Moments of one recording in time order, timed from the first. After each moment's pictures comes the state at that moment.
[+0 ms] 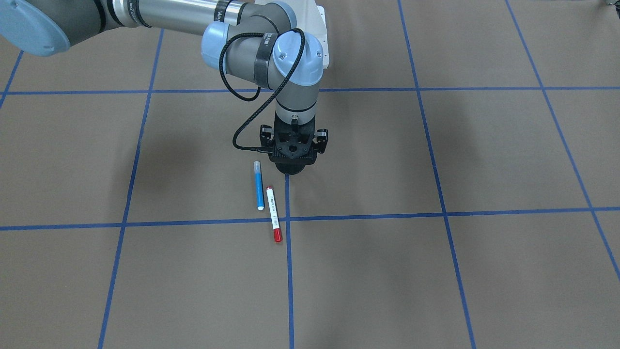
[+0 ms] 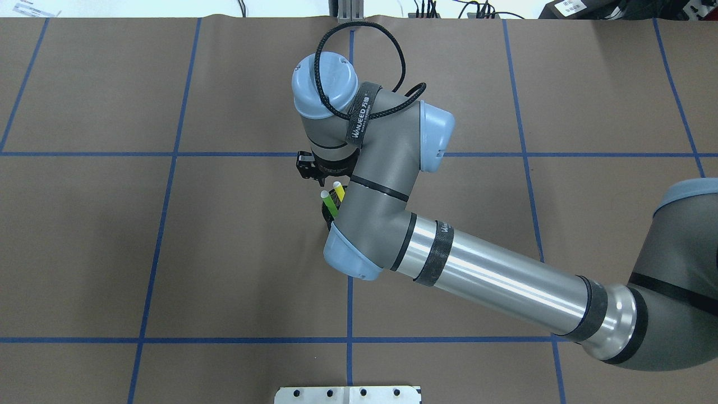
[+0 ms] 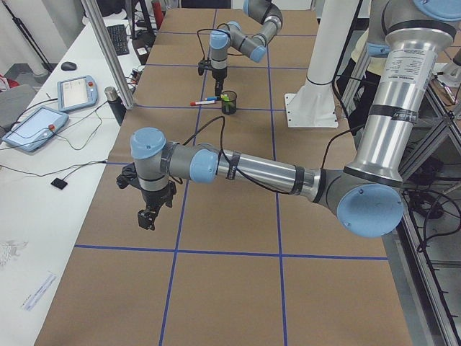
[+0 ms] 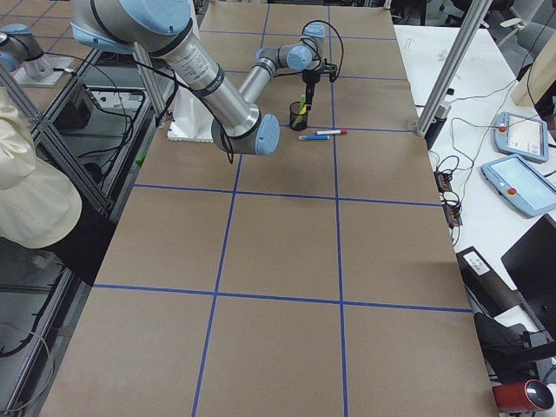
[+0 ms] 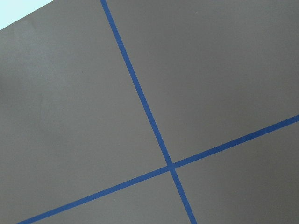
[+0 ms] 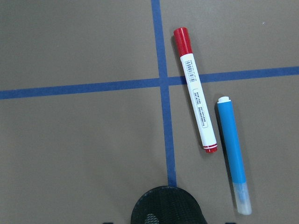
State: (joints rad) left arm -1.53 -1.79 -1.55 -1.56 -2.22 0.24; right arm 0.55 -0.58 1.39 -1.71 1.90 1.24
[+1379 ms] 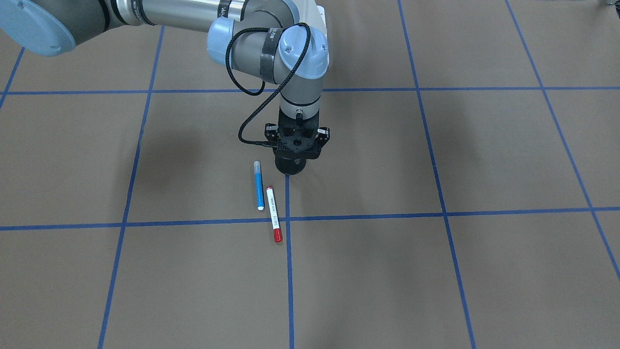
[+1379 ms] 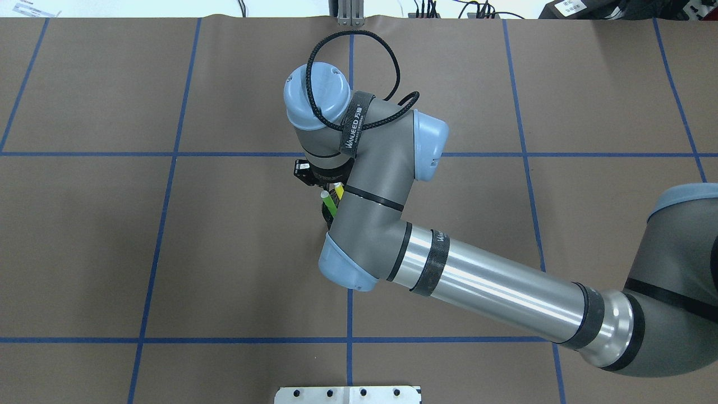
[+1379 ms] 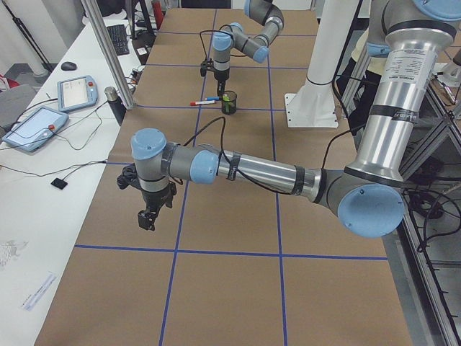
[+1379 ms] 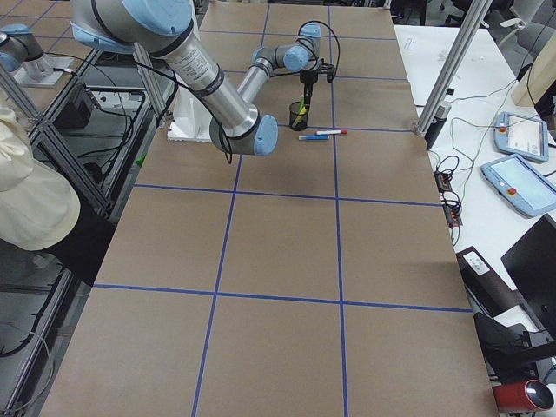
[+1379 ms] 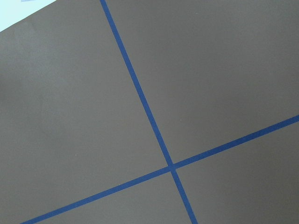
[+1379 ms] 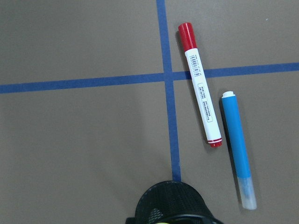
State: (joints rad) left arm -1.53 -1.79 -1.55 -1.56 -2.22 0.24; right arm 0.53 -0.58 1.40 -1.71 1.87 1.25
